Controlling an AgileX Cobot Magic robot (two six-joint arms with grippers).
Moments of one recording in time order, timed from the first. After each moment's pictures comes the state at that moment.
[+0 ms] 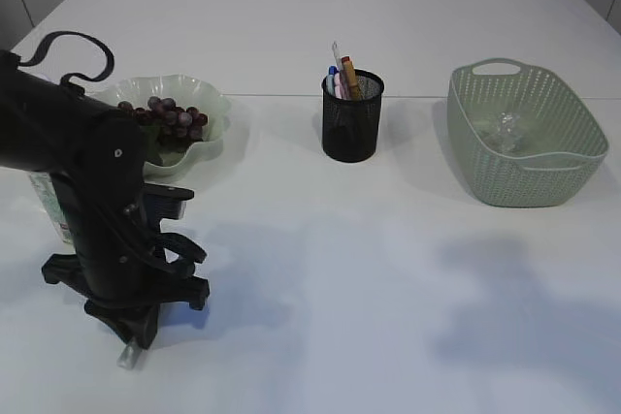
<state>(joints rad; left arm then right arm) -0.52 1.96 -1.06 0.00 0.82 -0.37 0.32 0.90 -1.07 0.22 1.25 0.03</state>
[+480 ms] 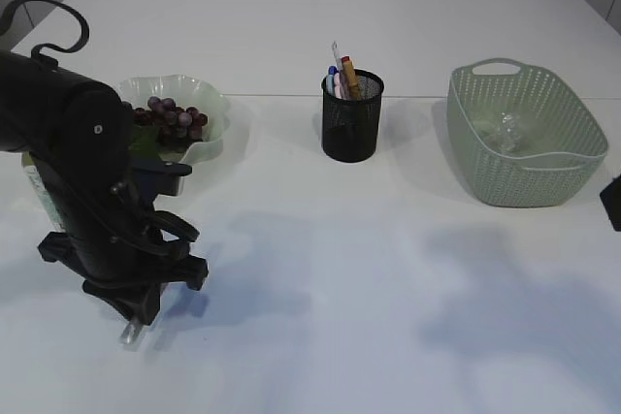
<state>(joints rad) -0.52 1.88 -1.06 0.00 0.82 -0.34 0.32 1.00 -1.07 0.23 1.25 0.04</state>
